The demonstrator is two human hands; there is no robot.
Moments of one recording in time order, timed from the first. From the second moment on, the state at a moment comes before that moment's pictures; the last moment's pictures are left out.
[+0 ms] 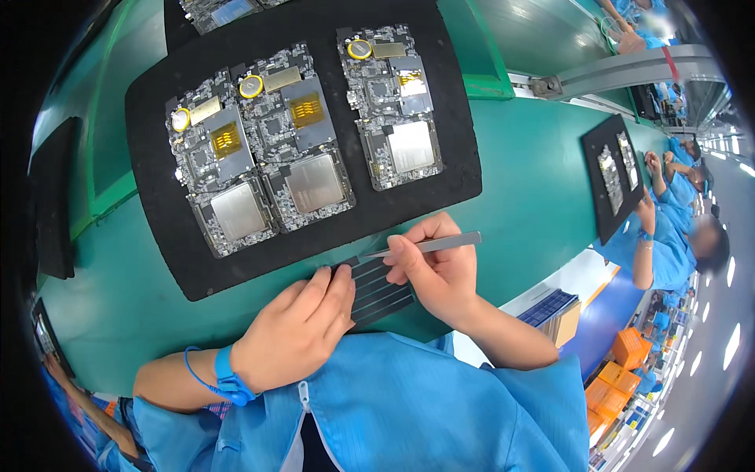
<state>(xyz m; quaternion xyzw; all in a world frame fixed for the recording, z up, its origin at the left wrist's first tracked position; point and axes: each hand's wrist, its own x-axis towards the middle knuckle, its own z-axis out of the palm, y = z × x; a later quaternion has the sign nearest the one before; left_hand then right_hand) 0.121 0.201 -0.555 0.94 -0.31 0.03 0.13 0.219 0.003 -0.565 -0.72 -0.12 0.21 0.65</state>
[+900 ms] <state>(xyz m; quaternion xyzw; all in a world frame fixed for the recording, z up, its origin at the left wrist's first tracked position) 0.108 0.222 -0.527 0.99 -0.04 0.11 0.10 0.240 0.065 -0.529 -0.58 -0.15 0.20 0.77</state>
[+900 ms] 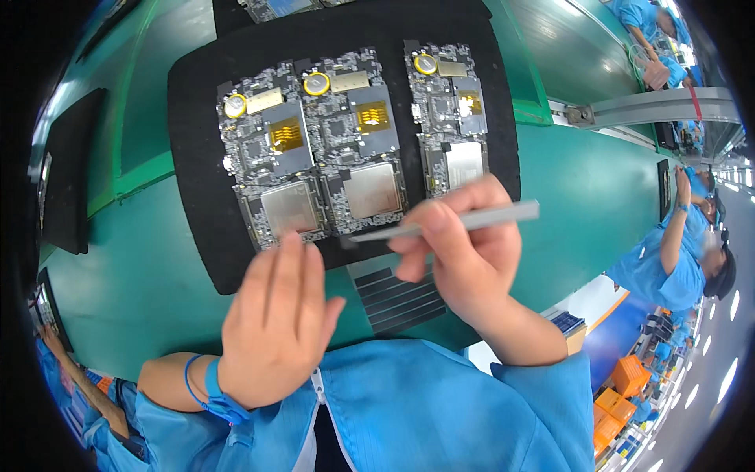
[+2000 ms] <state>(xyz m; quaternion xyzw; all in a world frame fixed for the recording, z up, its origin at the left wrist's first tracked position) 0.125 0.254 -0.546 0.97 -0.03 0.13 0.19 0.236 0.131 -0.559 -0.72 -0.34 0.07 0.60</state>
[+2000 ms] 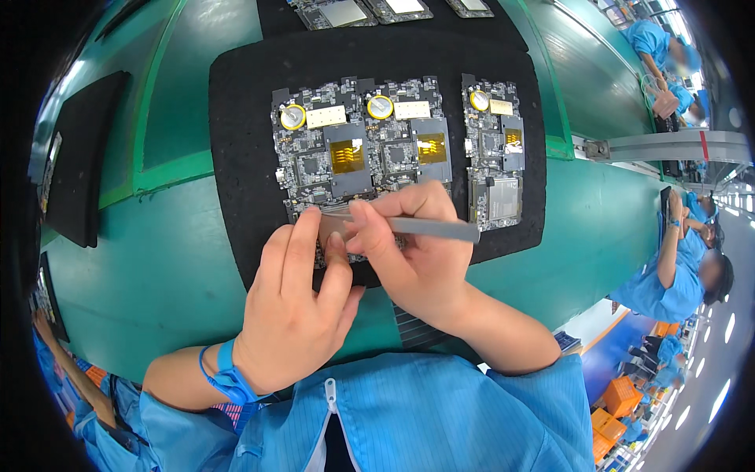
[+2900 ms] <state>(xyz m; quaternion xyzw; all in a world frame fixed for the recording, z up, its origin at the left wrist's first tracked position) 0.114 0.241 -0.548 0.99 -0.06 0.11 0.02 0.236 0.139 -0.561 -0.70 -0.48 -0.04 0.53</state>
